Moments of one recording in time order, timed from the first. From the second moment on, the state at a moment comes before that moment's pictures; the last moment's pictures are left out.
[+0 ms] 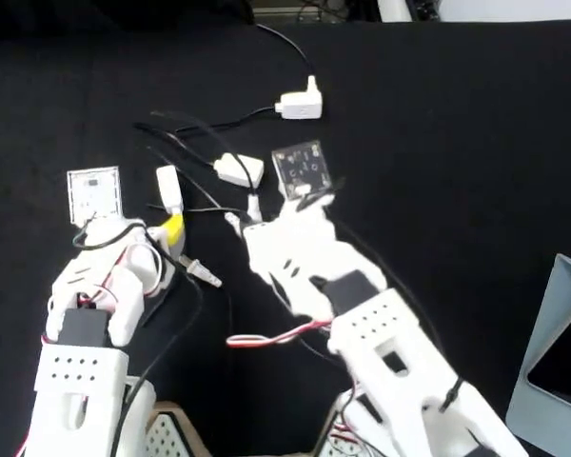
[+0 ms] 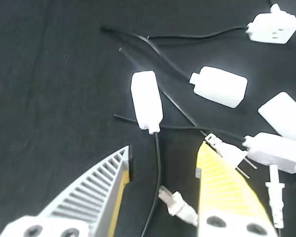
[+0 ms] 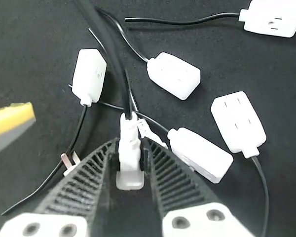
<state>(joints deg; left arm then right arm) -1.9 -68.5 72.0 41.3 7.7 -30.0 -43.3 64.5 26.2 -10.5</state>
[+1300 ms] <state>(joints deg) 14.2 -71.3 68.5 45.9 -3.8 -40.0 -61.1 74.9 31.9 -5.6</state>
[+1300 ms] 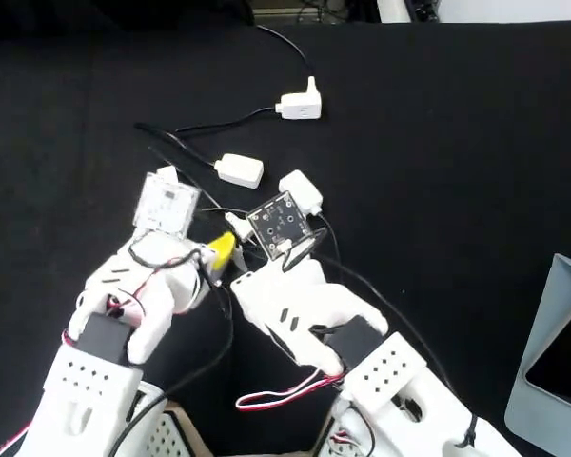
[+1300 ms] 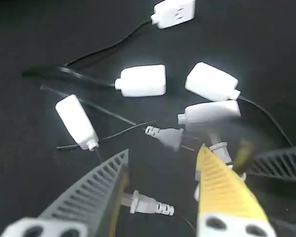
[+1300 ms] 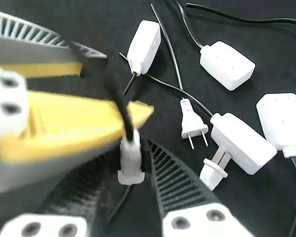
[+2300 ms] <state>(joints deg) -2.4 -99.4 85.3 39.5 -9.3 -40.0 -61.1 74.9 34.2 -5.5</state>
